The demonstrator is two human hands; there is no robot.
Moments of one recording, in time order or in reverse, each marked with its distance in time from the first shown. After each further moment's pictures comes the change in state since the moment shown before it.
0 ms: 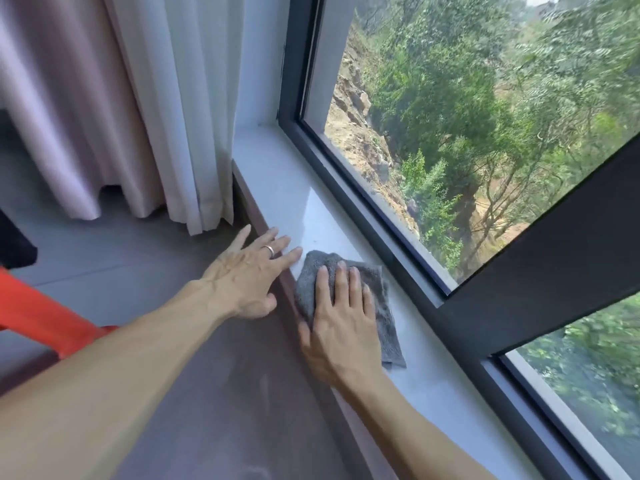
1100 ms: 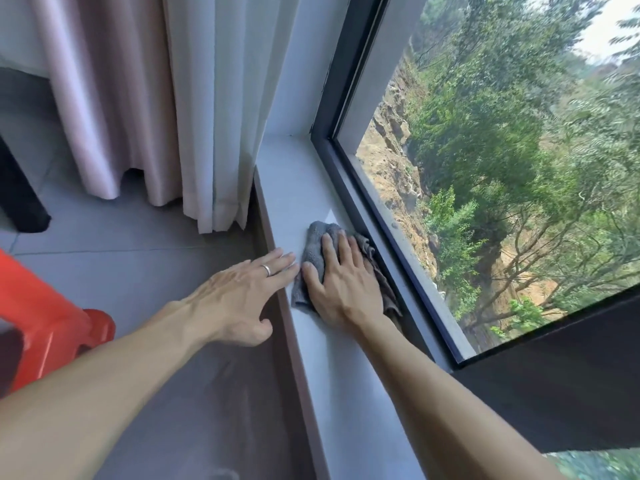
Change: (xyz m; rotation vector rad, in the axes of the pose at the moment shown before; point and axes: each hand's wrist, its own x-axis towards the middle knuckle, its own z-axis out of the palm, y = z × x) left_hand 0.001 0.005 0.007 -0.341 0.058 -0.084; right_hand 0.121 0.034 -0.016 0.072 -0.007 -0.208
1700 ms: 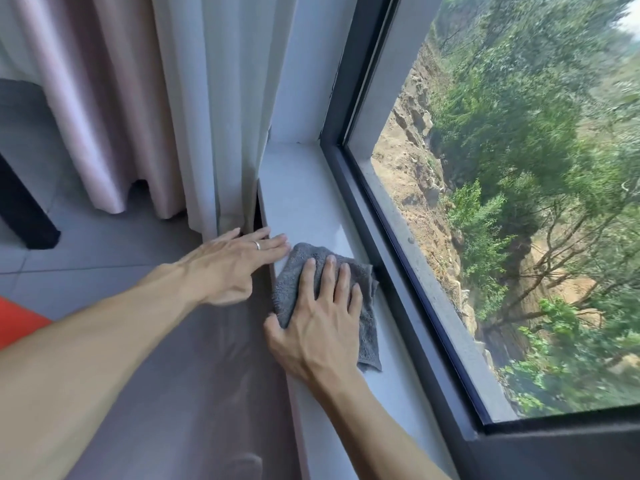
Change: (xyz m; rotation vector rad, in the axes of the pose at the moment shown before) left_hand 0.058 -0.045 -0.045 0.112 -0.120 -0.102; right_hand -0.007 -0.043 0.010 0.079 0.055 0.039
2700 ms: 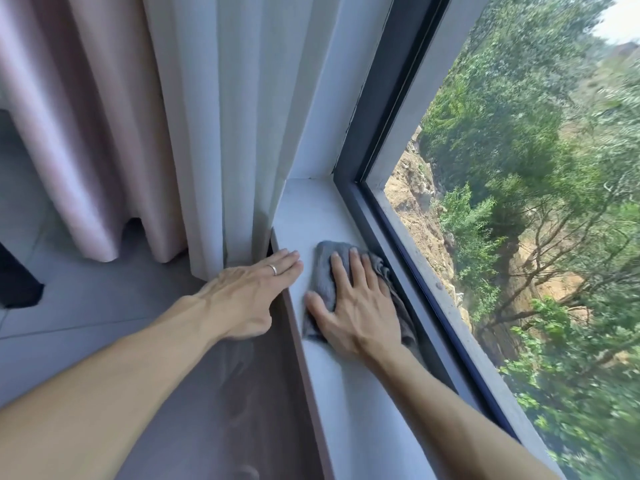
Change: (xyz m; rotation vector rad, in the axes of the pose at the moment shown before) left_hand 0.056 -0.054 -0.018 -0.101 0.039 0.040; right_hand 0.132 0.013 -0.006 -0.083 -0.085 0.011
